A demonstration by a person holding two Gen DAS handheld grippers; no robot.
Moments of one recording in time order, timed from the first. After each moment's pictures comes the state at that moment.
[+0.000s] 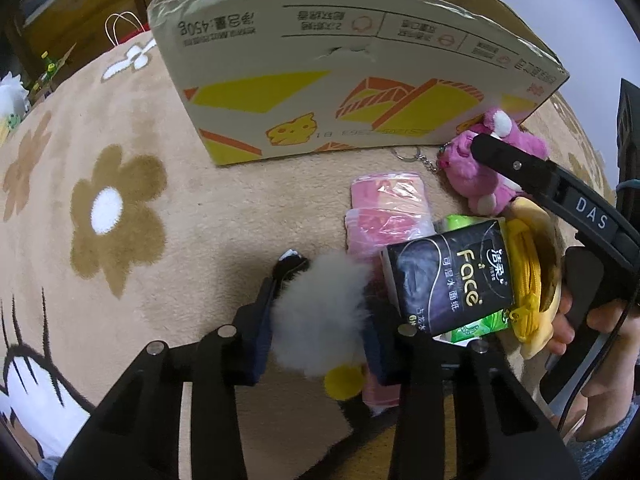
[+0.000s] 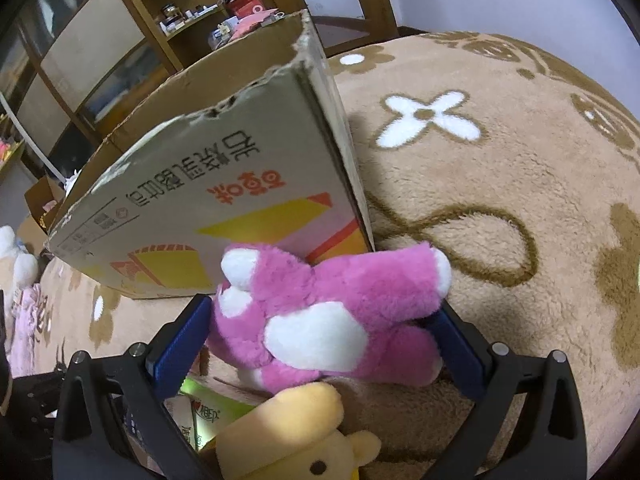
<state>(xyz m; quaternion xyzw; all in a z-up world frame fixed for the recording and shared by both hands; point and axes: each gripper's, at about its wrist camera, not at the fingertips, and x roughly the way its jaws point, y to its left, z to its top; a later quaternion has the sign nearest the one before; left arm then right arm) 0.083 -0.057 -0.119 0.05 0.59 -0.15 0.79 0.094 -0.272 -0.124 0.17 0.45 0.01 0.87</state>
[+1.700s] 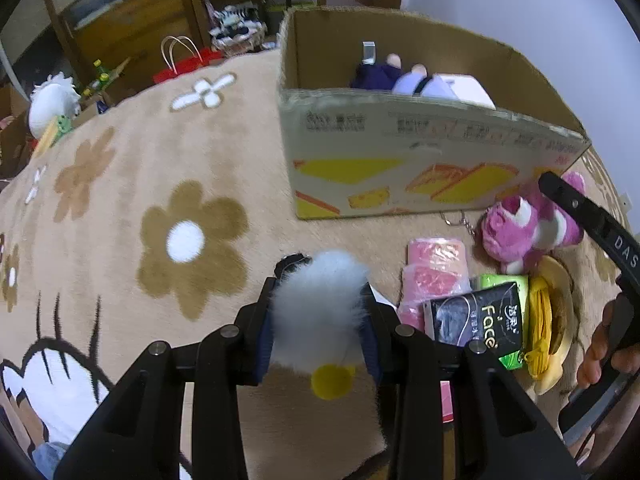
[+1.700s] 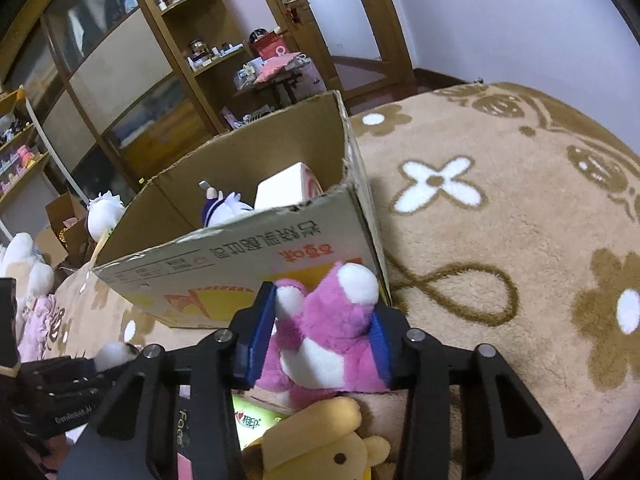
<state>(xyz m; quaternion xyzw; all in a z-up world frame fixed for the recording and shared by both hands) 0.089 -0.022 -0.078 0.03 0.53 -0.08 0.84 0.077 -0.274 -0.083 0.18 0.38 0.03 0.91</state>
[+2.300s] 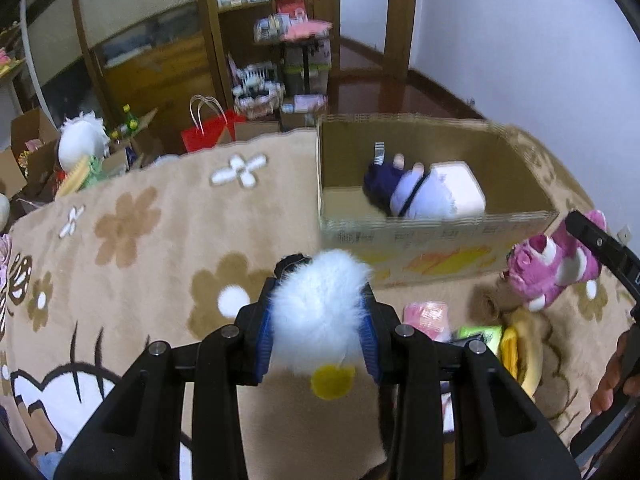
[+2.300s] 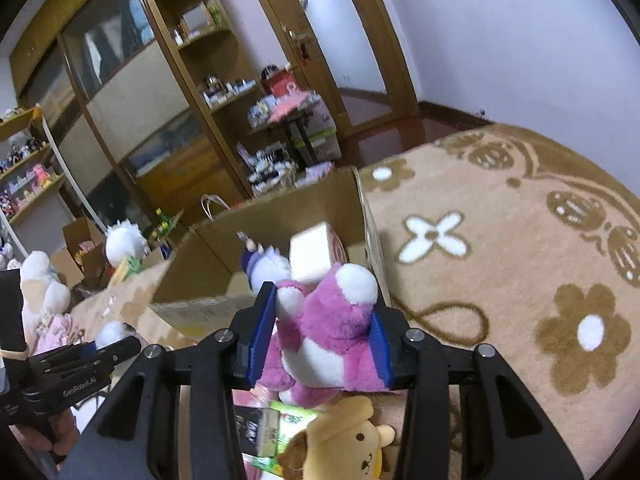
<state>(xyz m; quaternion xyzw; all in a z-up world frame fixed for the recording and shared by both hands) 0.076 -0.007 -0.009 0.02 0.43 -0.06 0.90 0.043 -0.280 -0.015 0.19 0.31 0.03 0.93</state>
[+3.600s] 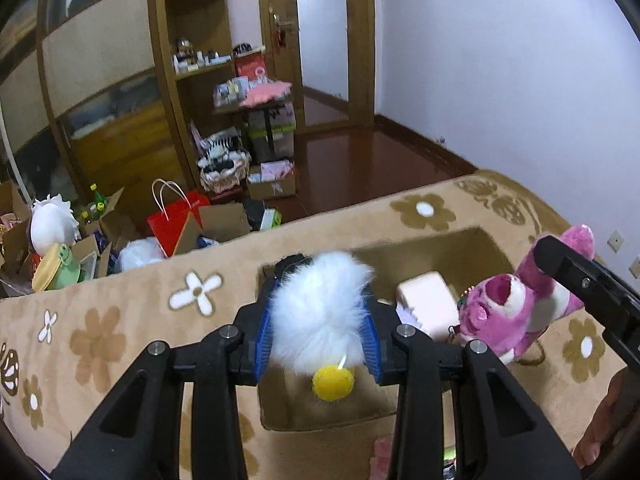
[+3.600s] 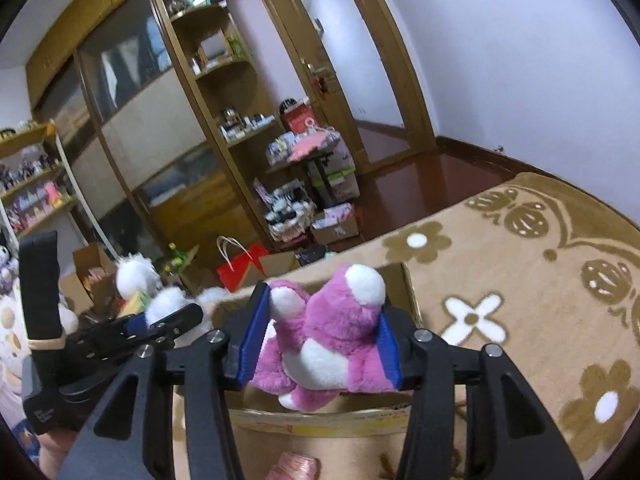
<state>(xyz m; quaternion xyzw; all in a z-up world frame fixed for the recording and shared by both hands) 0.170 -0.065 0.021 0.06 0.35 -0.11 0.93 0.106 -0.259 0.025 0.18 0.26 0.04 0.95</state>
